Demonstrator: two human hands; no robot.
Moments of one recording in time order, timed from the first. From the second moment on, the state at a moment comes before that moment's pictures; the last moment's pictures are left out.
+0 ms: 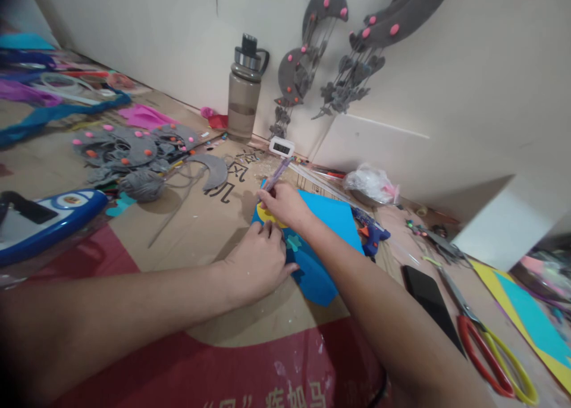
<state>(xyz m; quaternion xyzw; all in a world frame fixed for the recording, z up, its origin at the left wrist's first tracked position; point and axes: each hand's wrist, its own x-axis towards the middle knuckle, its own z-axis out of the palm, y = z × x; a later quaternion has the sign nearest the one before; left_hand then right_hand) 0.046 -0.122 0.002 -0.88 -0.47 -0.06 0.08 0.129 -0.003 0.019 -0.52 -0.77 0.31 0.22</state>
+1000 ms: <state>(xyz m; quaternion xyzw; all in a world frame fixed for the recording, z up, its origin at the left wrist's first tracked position) 0.046 -0.121 0.000 -0.88 -0.47 -0.05 0.08 0.127 -0.005 0.016 -0.50 -0.81 0.24 0.20</state>
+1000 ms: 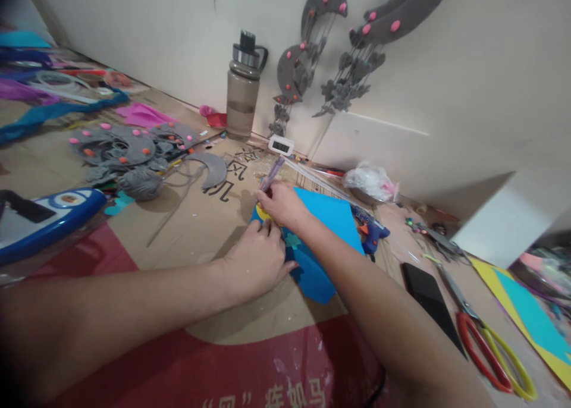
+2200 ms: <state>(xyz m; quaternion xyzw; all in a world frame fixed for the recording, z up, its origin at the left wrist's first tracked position) 0.034 -0.105 0.021 -0.85 -0.52 -0.04 0.02 0.218 -0.036 -0.016 -0.44 -0.71 0.33 0.44</state>
